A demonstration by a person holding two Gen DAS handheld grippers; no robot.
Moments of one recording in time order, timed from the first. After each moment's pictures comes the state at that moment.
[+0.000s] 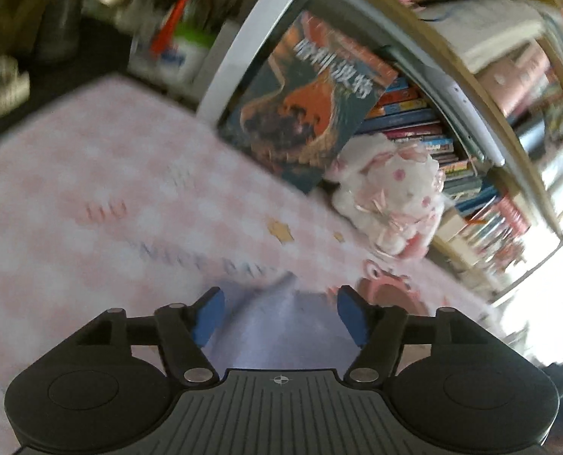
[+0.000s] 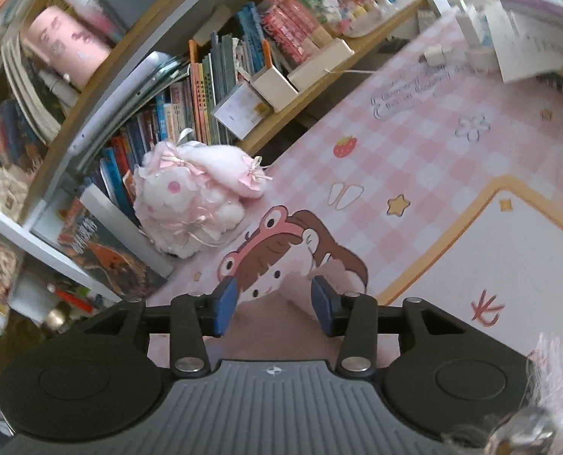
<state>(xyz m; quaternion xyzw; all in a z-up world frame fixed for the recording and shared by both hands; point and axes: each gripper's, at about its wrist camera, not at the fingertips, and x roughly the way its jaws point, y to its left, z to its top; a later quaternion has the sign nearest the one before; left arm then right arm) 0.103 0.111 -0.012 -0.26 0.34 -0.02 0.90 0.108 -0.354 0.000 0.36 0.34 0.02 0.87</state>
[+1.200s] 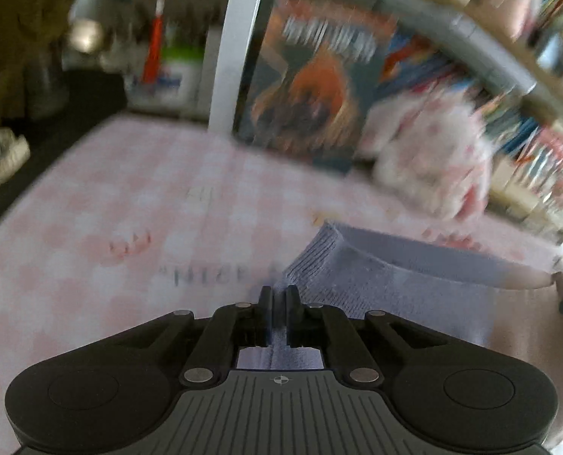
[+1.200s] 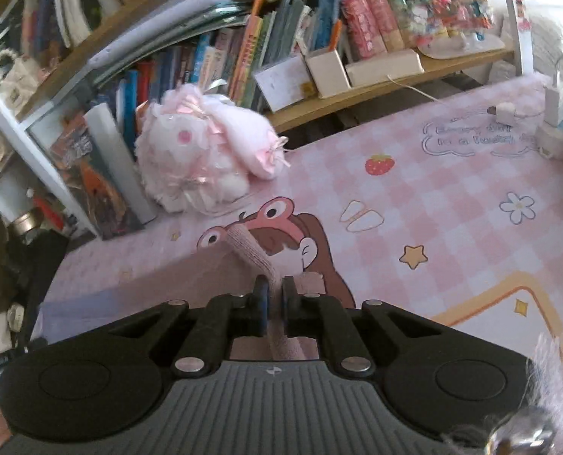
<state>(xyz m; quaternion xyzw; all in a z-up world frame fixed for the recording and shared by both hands) 0.131 0.089 -0.042 -0.13 0.37 0.03 0.92 0.162 -0.349 -0.021 0.19 0.38 0.09 0.90</state>
